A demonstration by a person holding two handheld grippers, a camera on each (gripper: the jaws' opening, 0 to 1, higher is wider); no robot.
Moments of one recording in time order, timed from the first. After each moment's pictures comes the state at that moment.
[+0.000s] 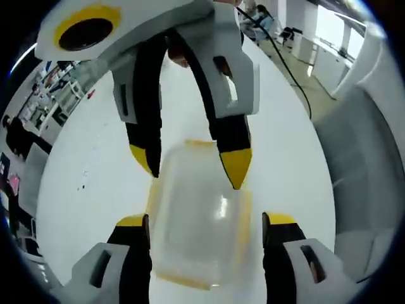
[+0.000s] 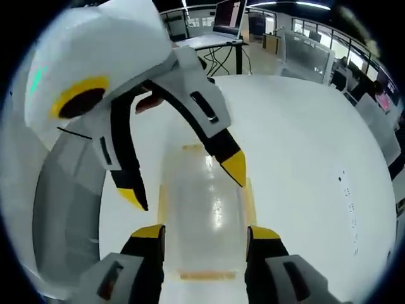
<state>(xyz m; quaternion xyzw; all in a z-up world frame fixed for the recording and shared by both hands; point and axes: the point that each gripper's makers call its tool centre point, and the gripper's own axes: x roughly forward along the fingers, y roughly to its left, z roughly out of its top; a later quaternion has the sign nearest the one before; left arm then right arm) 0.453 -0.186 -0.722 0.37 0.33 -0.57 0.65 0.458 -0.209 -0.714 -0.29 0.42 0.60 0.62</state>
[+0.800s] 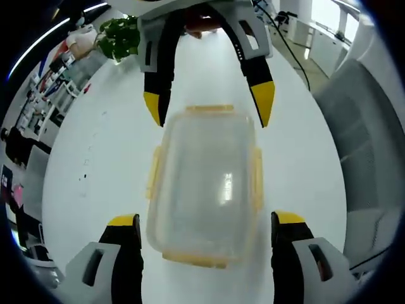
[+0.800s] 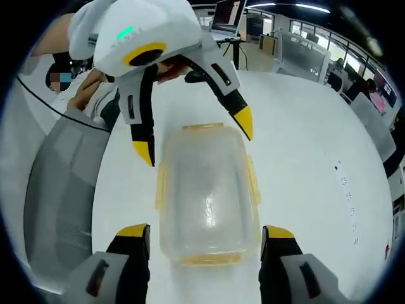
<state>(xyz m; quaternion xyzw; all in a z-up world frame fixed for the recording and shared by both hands) 0.463 -0.152 -0.744 0.43 0.34 -0.56 0.62 0.451 -0.227 -0.731 -0.30 0.41 0.58 0.63</state>
